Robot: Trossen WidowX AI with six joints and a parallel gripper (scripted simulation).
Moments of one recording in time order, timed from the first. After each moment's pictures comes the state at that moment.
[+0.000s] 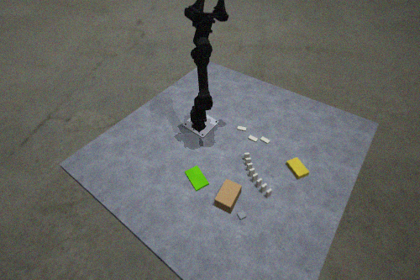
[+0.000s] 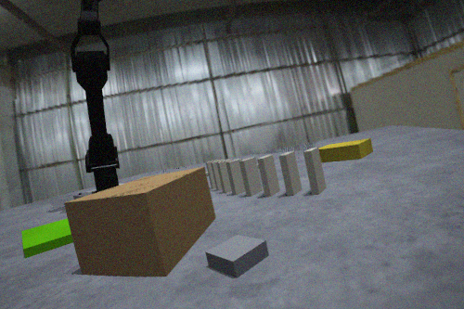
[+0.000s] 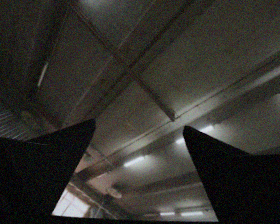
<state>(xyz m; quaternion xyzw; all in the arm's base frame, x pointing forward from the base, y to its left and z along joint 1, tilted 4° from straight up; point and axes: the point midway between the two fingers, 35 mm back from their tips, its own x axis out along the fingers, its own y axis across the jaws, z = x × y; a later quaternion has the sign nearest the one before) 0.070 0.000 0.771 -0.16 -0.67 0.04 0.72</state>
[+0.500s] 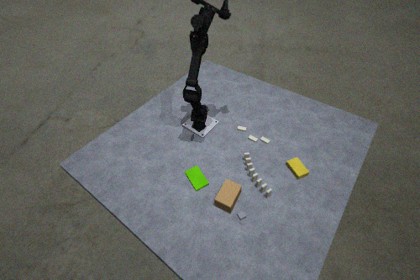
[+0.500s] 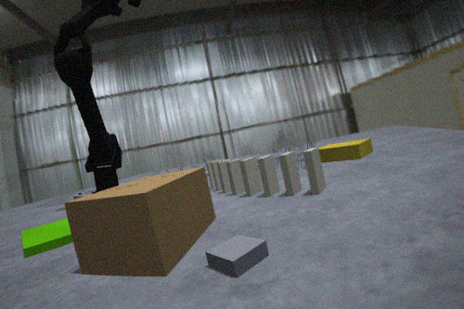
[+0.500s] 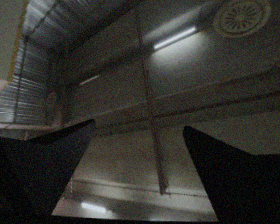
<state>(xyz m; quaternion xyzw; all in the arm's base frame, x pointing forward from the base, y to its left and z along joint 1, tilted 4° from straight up) -0.044 0.162 0.714 -0.45 -0.73 0.01 0.51</state>
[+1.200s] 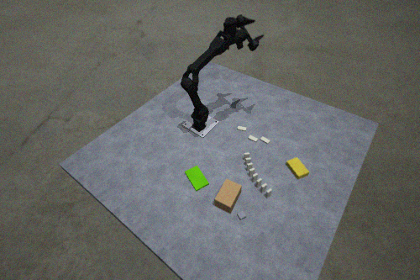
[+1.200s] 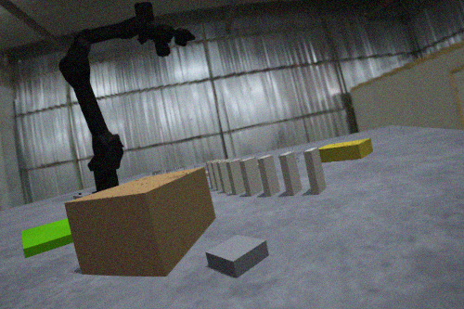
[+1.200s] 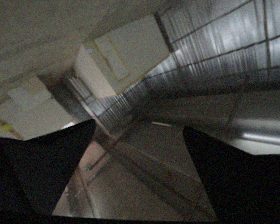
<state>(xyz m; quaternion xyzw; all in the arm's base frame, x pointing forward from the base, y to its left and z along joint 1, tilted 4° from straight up) 0.068 0.346 0.528 -0.77 -0.59 0.12 0.24</state>
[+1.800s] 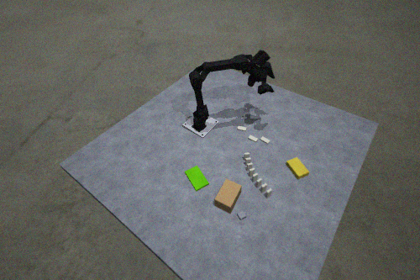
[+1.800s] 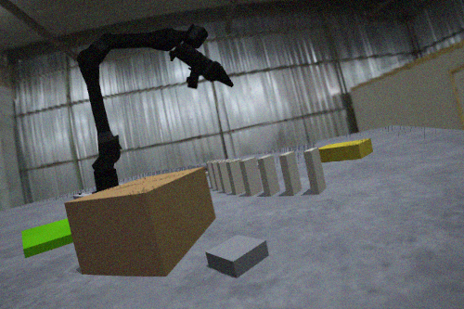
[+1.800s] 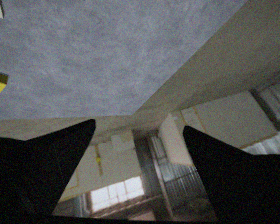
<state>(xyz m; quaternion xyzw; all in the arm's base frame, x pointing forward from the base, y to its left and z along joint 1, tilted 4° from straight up) 0.241 0.309 0.306 -0.87 -0.31 0.37 0.03</state>
